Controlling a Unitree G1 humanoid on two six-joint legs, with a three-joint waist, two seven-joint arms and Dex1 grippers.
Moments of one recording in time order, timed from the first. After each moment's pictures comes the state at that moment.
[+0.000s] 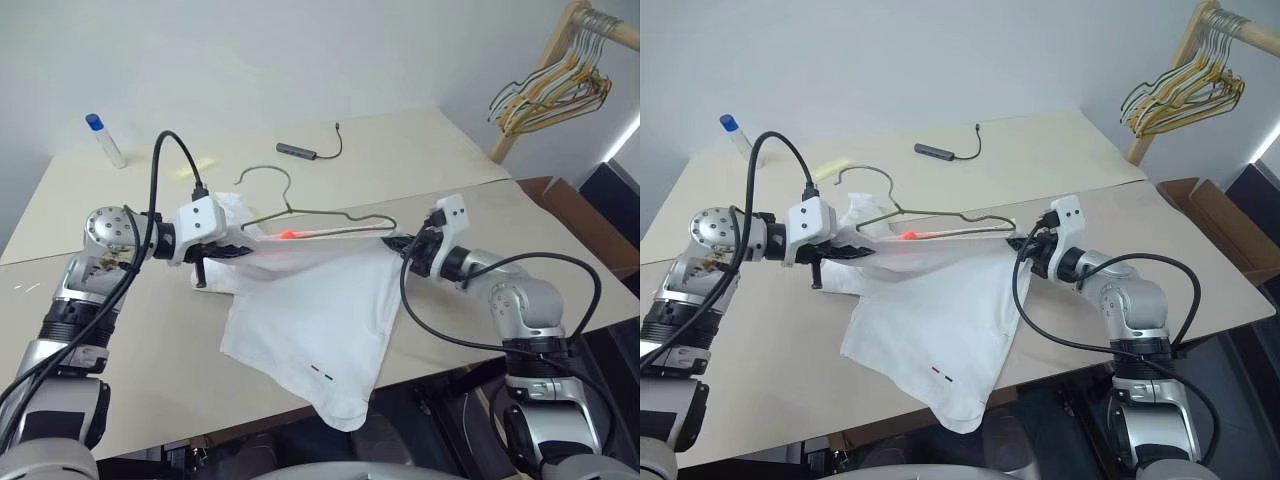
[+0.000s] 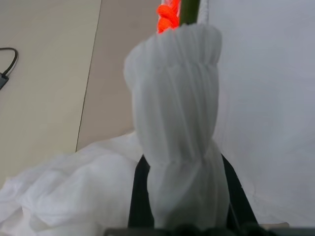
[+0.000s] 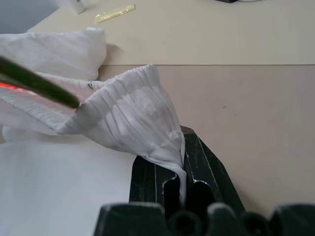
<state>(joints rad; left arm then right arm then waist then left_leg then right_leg) -0.60 0.80 -0.15 0.32 -0.12 0.05 -1.24 -0.47 -0.42 -0.06 0.05 0.50 0.75 0.57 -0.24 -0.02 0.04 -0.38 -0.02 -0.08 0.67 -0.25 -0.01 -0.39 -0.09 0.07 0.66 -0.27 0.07</state>
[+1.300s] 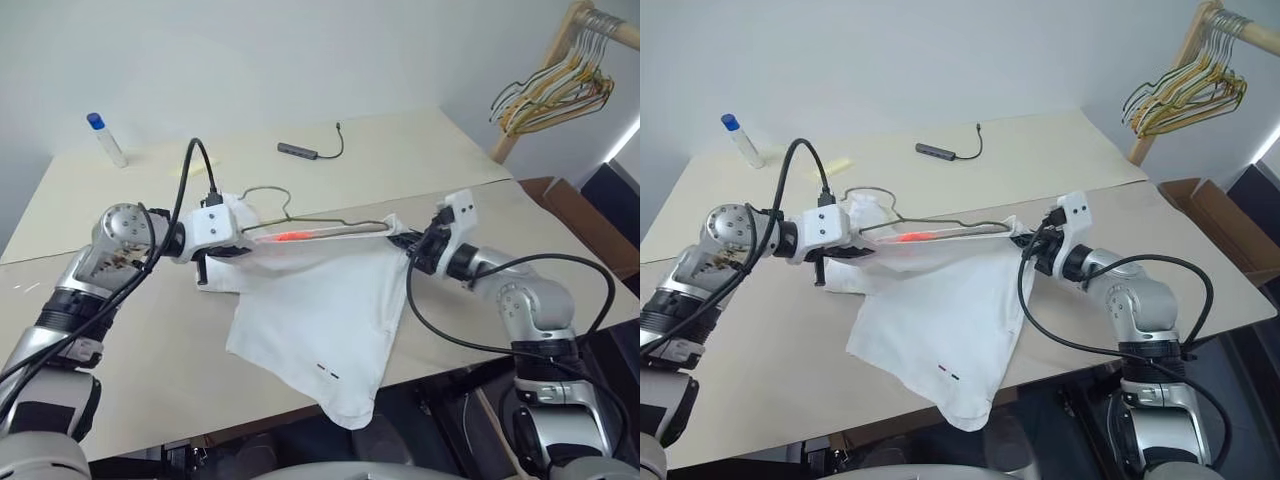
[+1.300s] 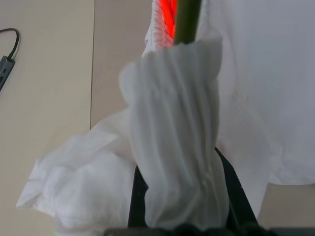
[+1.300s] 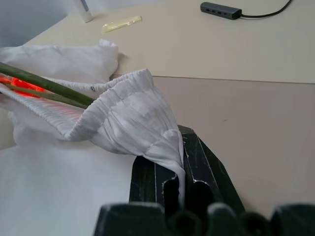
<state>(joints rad) -0.71 0.87 -0.35 0.38 -0.03 -0.02 -1.10 -0.46 -0.47 -0.06 0.01 0.54 0.72 0.57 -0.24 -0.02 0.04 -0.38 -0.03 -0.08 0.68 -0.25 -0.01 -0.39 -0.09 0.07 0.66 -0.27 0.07</state>
